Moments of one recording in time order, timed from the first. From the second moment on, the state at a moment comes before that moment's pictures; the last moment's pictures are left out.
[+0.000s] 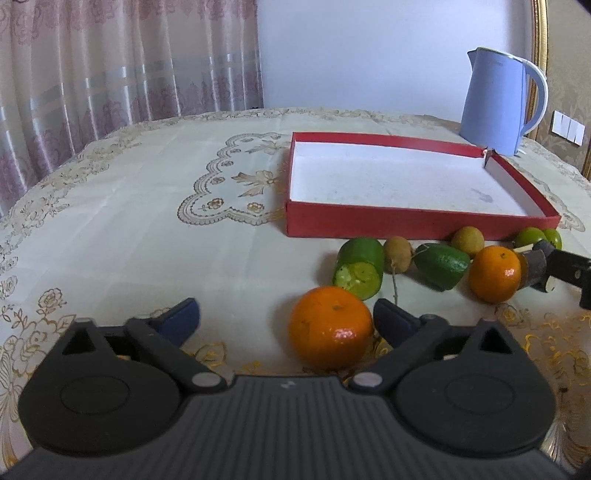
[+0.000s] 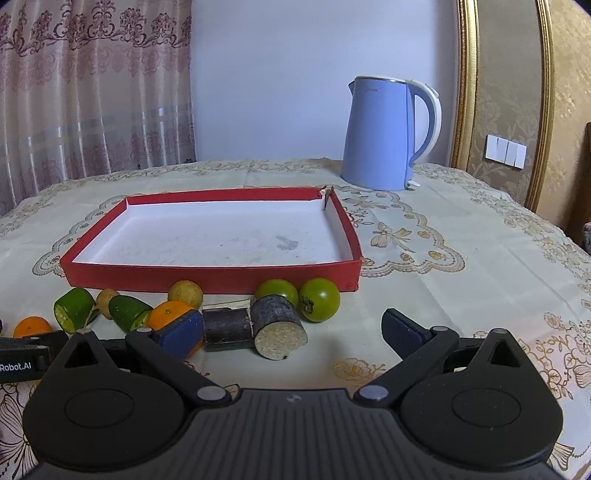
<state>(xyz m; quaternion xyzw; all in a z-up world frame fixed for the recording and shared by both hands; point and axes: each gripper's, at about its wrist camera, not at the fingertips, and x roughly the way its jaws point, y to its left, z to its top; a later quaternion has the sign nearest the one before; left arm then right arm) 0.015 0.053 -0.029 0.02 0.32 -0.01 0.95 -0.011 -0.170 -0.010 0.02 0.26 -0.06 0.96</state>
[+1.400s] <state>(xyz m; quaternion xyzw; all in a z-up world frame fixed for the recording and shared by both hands) 0.003 0.056 -0.023 0.02 0.30 -0.03 0.95 -0.025 -0.229 -0.010 0.05 0.26 -0.10 0.96</state>
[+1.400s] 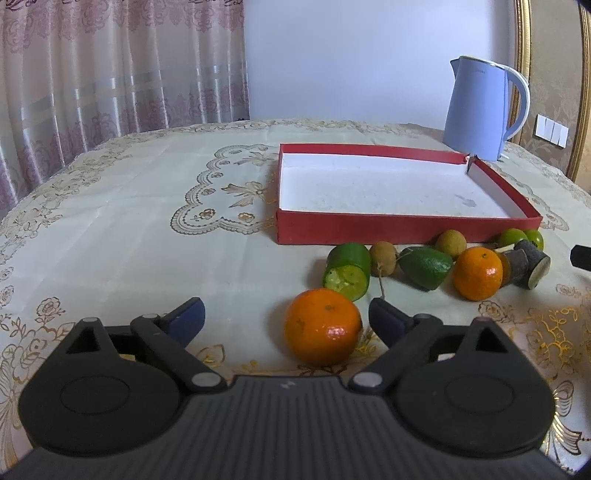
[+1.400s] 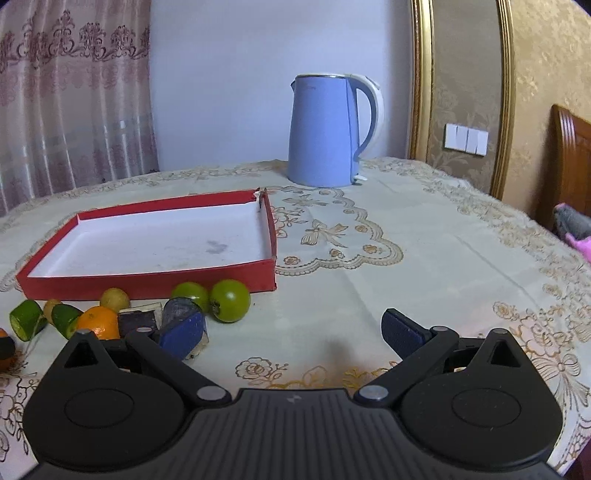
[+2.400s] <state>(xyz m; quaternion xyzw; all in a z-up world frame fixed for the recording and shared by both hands) 0.008 0.054 -0.028 0.02 0.31 -0.03 0.95 -0.003 -0.193 -0.022 -0.03 0.28 -0.03 0.96</state>
